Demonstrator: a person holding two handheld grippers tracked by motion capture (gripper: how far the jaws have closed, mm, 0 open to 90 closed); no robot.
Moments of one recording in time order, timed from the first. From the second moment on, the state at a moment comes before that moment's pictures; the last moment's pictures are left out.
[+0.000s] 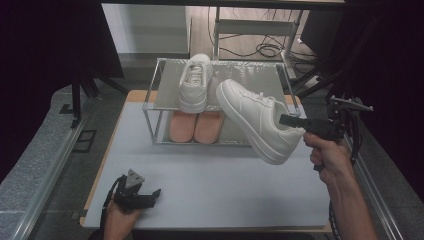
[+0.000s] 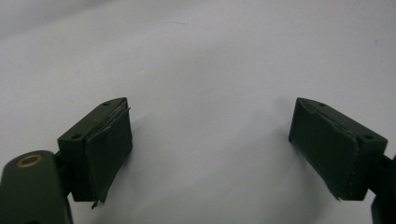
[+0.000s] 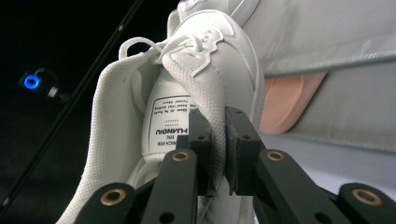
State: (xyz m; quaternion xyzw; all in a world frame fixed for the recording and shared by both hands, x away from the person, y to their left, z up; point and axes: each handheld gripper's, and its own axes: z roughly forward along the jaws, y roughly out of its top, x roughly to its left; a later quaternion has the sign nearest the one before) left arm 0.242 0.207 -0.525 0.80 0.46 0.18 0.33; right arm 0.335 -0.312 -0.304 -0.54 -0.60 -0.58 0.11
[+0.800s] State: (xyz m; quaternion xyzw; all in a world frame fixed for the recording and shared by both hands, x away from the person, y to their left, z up) left arm 0.242 0.207 -0.525 0.80 0.46 0.18 0.33; right arm 0.396 -0.277 -0.303 -0.62 -0.55 -0.56 0.01
